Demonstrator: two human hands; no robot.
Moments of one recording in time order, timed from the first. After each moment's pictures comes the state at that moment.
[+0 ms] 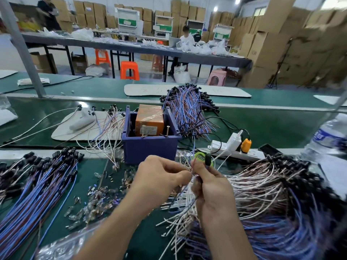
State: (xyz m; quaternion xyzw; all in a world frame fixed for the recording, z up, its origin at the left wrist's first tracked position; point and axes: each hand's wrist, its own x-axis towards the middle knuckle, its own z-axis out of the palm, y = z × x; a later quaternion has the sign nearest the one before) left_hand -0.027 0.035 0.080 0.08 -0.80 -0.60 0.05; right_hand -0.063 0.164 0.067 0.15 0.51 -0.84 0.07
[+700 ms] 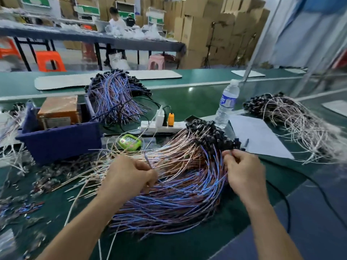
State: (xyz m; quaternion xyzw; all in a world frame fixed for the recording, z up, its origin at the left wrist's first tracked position) left_hand -0.034 0.149 0.056 0.06 -0.87 -0.49 -0.07; right_hand -0.028 0.418 0.060 0.20 0.89 -0.34 -0.22
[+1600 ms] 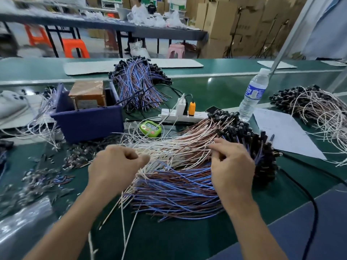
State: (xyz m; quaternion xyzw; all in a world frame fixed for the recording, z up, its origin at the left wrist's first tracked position) left_hand -0.008 0.101 0.053 0.13 -0.93 -0.34 0.07; right_hand -0.018 0.342 0.044 0.02 0.89 -0.30 -0.34
